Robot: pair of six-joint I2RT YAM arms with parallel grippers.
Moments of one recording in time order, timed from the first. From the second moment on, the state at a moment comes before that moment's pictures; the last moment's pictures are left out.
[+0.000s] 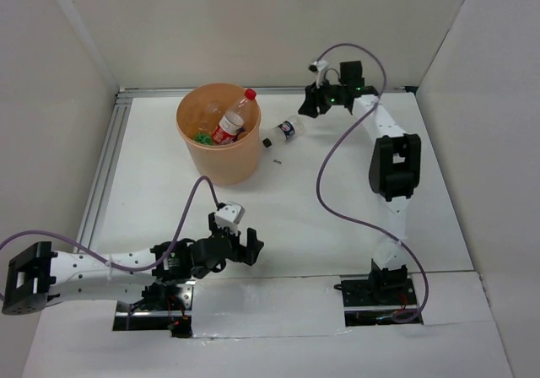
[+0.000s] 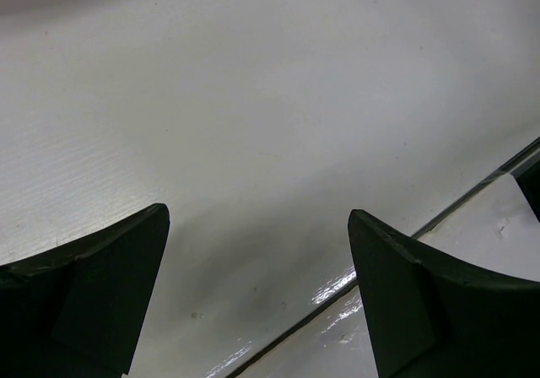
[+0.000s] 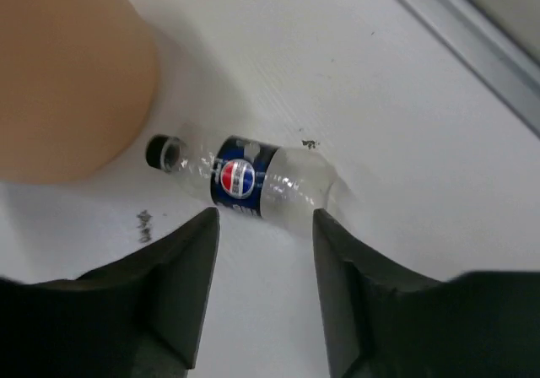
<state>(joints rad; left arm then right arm) -1.29 0.91 0.40 -0.04 -0.57 -0.66 0.16 2.29 2.00 -0.38 -0.75 -0.33</state>
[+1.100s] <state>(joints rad) -1.29 0.88 0.34 0.07 -0.51 -0.61 0.25 2.06 1.74 -0.91 -0.70 -1.78</state>
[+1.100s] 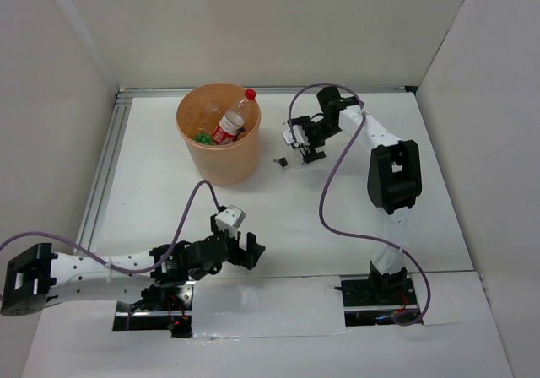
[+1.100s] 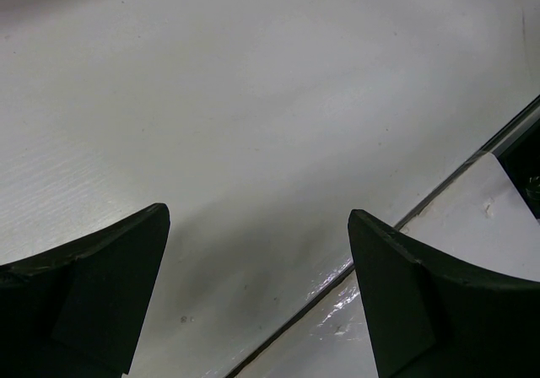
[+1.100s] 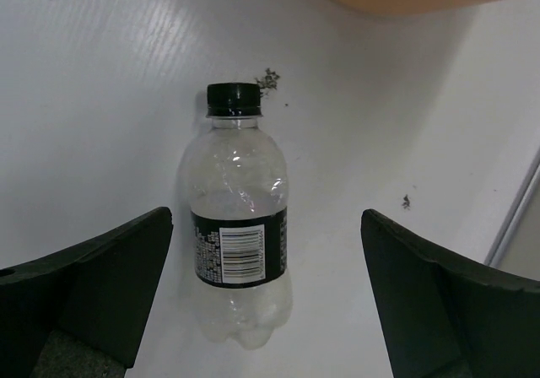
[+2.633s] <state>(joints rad) -1.29 0.85 0.32 0.08 -0.51 -0.60 0.57 2.09 2.27 -0.54 -0.85 -0.81</state>
